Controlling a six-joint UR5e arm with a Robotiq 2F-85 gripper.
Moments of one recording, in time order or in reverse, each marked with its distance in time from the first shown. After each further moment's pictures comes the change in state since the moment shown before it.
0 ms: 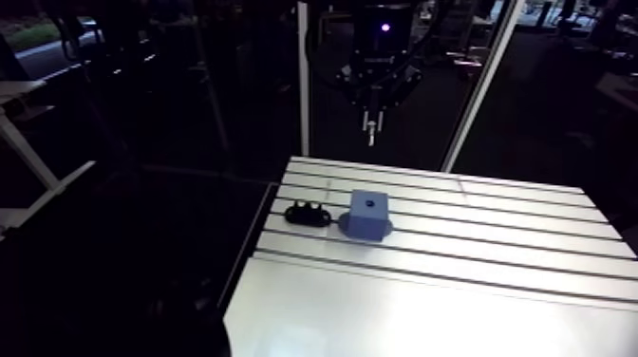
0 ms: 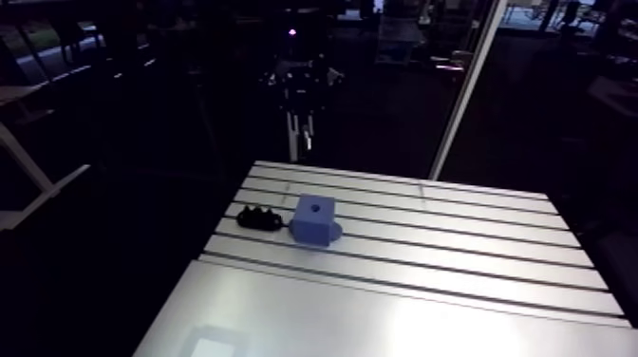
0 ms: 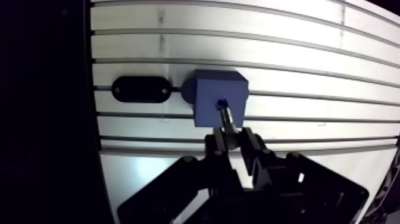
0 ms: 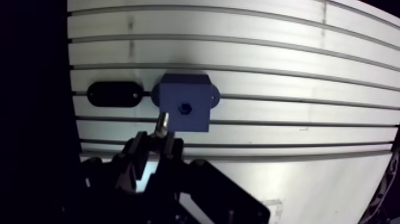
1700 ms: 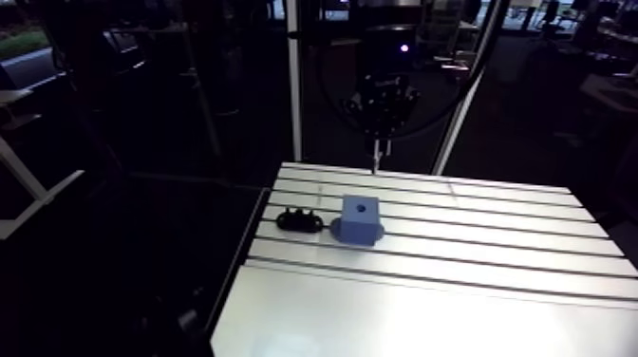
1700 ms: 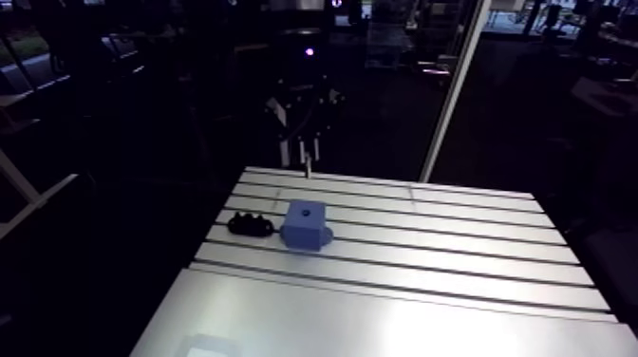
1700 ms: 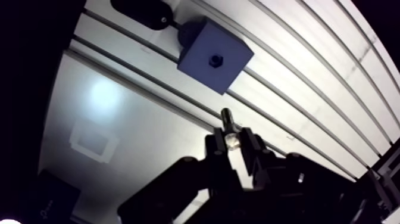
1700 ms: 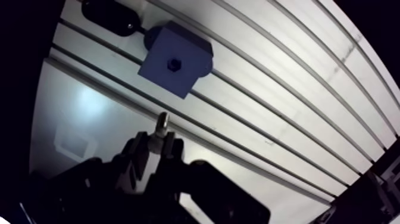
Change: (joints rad) arm -0.028 -0.016 0.030 0.128 -0.030 -0.552
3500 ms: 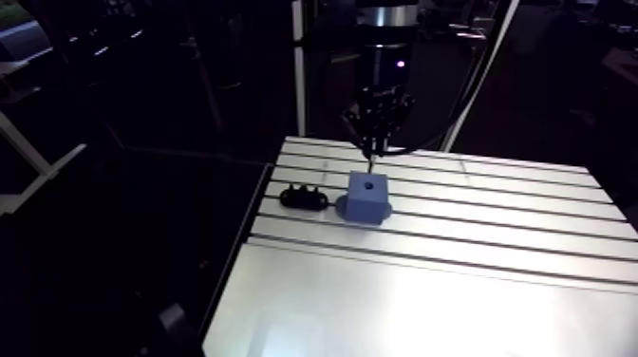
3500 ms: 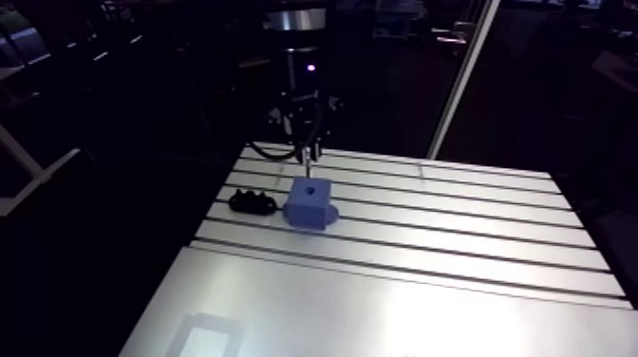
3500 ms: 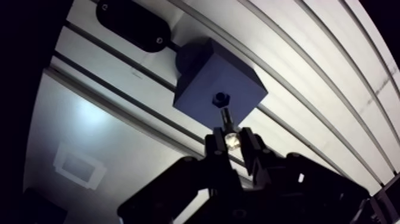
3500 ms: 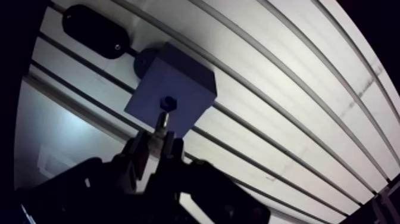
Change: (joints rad) arm 0.017 0.096 0.065 -0.167 0.002 -0.026
